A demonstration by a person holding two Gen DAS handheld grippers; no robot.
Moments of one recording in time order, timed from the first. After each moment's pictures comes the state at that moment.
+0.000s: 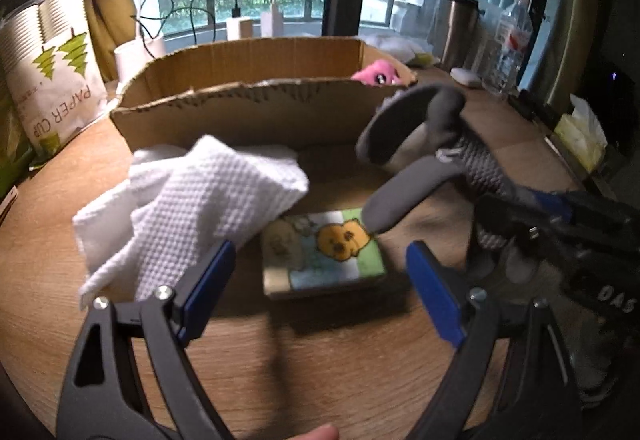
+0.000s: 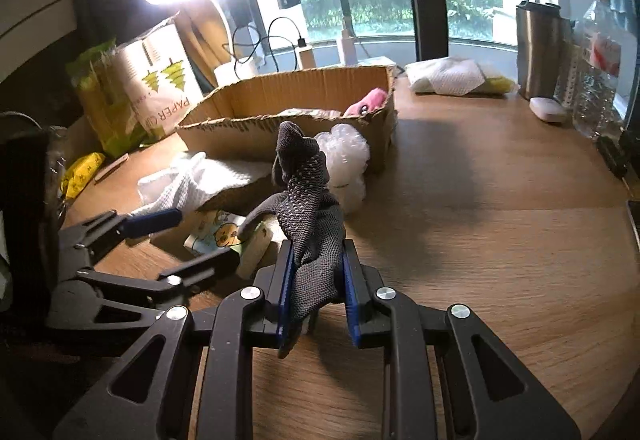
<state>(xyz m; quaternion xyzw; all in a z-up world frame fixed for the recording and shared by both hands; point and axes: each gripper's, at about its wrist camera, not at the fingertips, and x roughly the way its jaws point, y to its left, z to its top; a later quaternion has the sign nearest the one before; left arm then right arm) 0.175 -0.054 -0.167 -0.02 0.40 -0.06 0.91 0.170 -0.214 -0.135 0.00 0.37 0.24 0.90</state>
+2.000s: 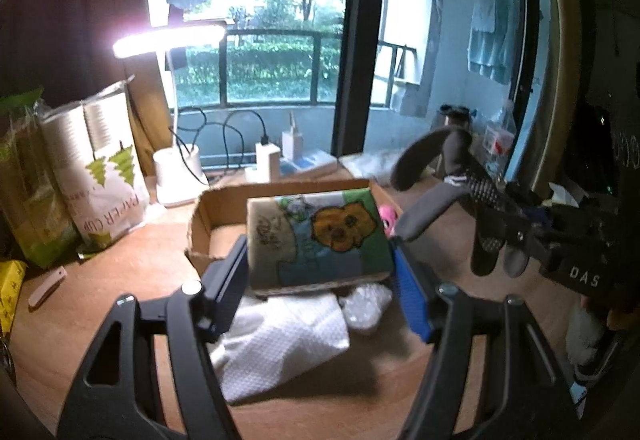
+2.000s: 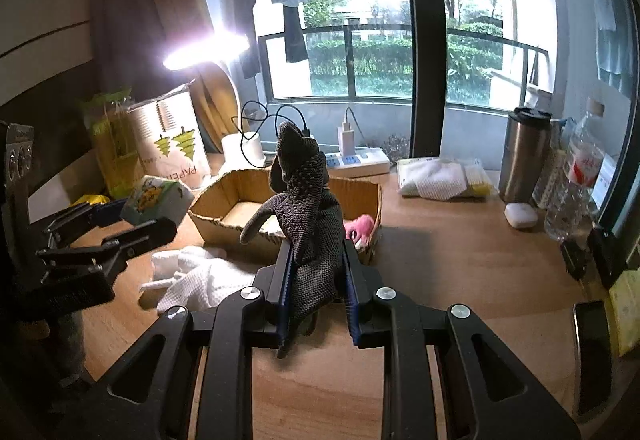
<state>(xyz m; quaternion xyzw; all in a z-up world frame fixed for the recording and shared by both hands) 0.154 -0.012 -0.052 -0.03 0.25 -0.06 0.97 0.181 -0.213 -0.043 -0.04 0.28 0.24 0.93</state>
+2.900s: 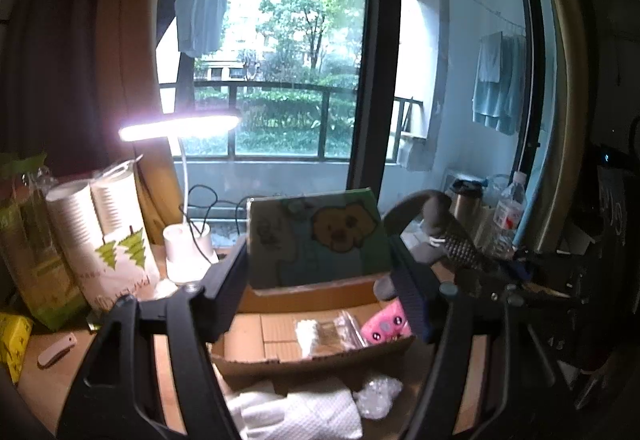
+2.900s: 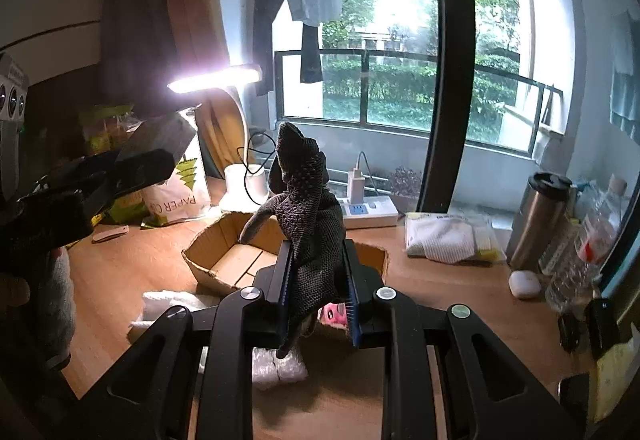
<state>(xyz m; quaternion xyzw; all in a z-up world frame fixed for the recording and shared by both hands) 0.192 0.008 0.007 -0.05 0.16 -0.05 0.98 0.223 -0.184 -0.010 -0.07 0.23 0.26 0.93</state>
